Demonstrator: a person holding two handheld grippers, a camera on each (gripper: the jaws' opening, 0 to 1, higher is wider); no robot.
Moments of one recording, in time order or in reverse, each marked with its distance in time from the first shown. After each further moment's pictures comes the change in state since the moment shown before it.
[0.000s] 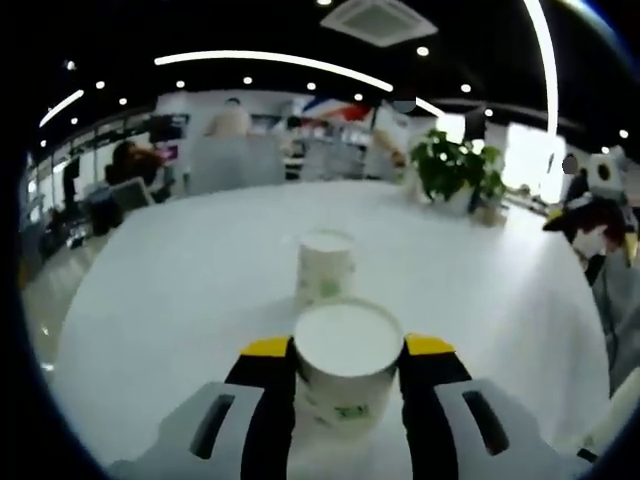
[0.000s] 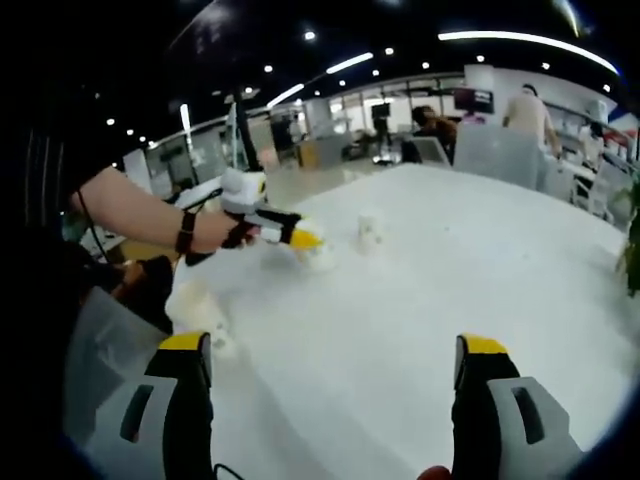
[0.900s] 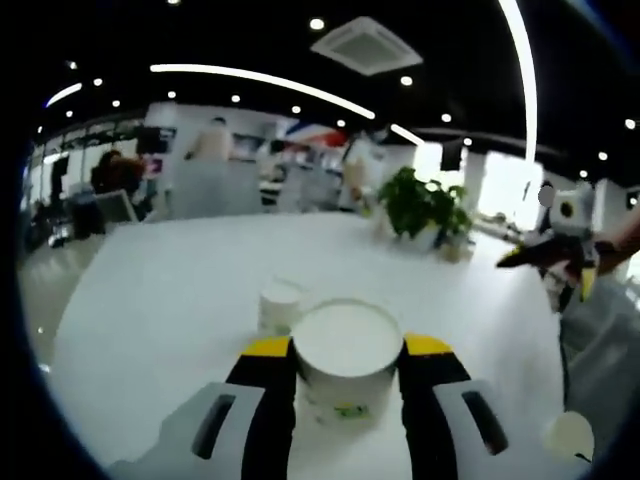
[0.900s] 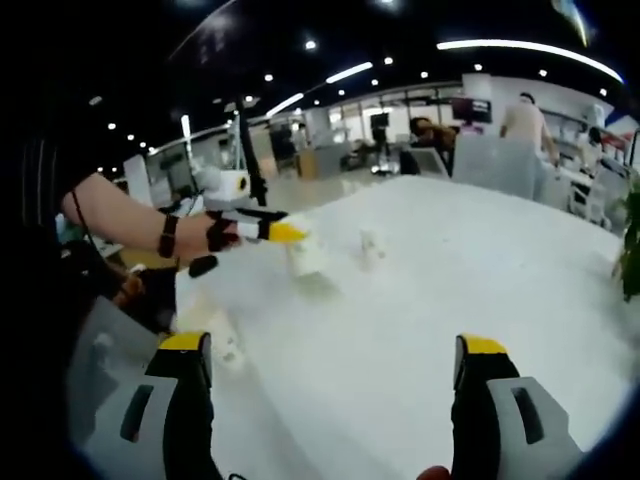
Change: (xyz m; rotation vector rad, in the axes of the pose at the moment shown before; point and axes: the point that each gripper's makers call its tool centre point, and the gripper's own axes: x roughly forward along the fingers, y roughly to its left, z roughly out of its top) left arm -0.047 -0.048 0.052 -0.066 -0.143 -0.125; right arm -0.011 0.017 0.019 0.005 -0.058 -0.006
